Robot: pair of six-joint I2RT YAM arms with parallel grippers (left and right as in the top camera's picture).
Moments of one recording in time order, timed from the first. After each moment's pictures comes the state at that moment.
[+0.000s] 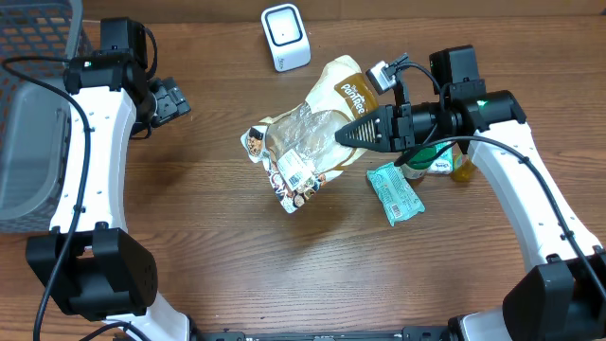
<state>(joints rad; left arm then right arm) 0.07 1.82 1.74 -1.19 -0.15 -0.48 0.18 1.64 1.41 -0.85 -1.53 0.02</state>
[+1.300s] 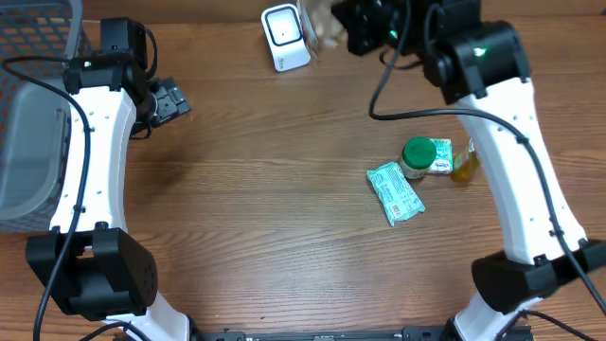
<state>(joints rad) 0.07 1.82 1.74 -1.19 -0.15 -0.48 0.37 1.86 2.18 -0.80 -0.27 0.03</state>
